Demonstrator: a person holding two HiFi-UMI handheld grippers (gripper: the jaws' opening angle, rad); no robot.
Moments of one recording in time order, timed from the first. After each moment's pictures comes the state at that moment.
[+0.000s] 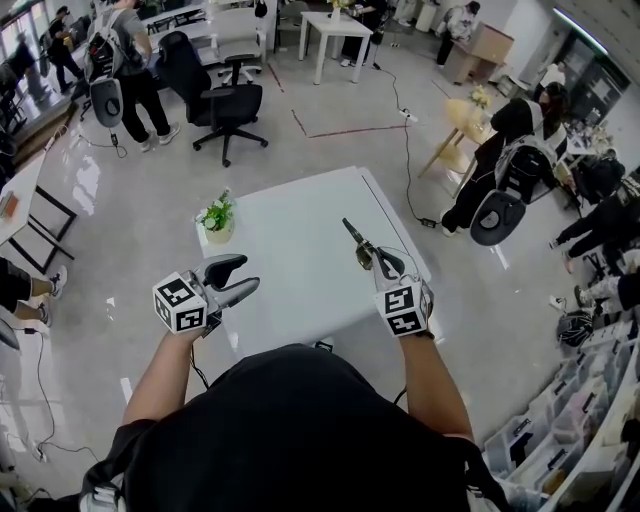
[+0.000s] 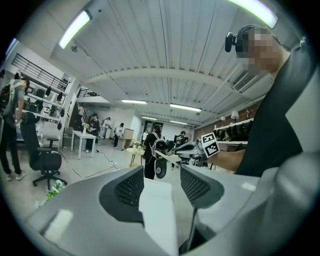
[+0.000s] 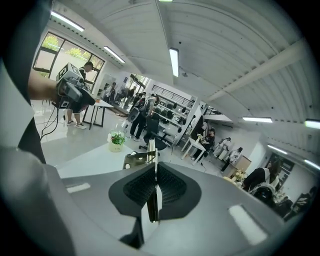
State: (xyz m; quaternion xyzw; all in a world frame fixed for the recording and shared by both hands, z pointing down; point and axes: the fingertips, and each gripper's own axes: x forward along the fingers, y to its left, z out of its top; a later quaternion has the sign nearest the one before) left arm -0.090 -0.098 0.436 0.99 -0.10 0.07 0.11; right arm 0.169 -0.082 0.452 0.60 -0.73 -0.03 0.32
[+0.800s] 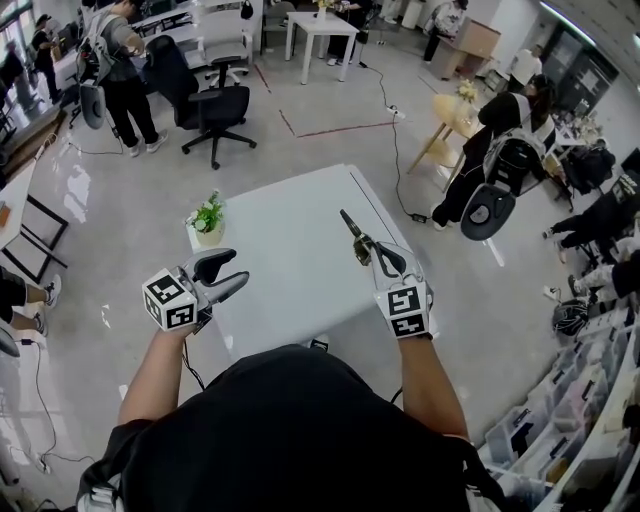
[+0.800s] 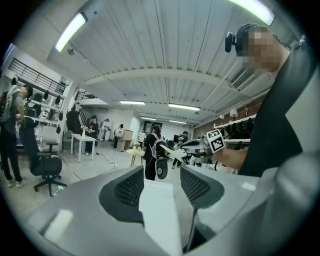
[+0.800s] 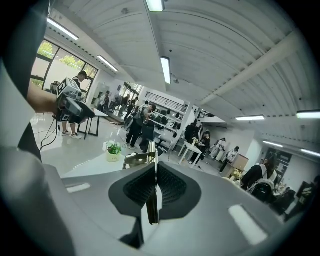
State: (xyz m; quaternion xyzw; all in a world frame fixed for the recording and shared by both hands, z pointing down) left arm -0.093 -0.104 0.423 0.99 -0.10 0.07 0.09; right arm 0.169 -0.064 0.414 0.62 -0.73 -0.04 0.27
